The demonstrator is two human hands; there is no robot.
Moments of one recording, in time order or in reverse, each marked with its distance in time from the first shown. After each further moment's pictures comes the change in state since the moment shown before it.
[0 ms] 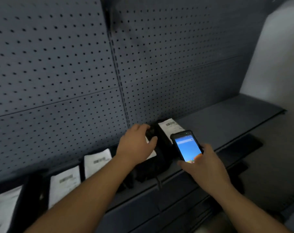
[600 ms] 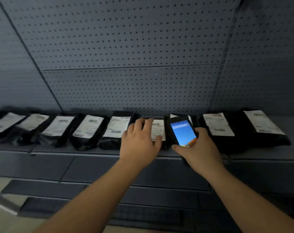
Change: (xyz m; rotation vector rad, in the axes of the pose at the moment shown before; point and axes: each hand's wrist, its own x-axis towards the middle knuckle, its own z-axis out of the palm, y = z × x) left_hand -0.273 -0.102 -0.101 0.284 0.294 -0.494; right_hand -0.169 -0.116 0.127 0.027 -0.406 -0.425
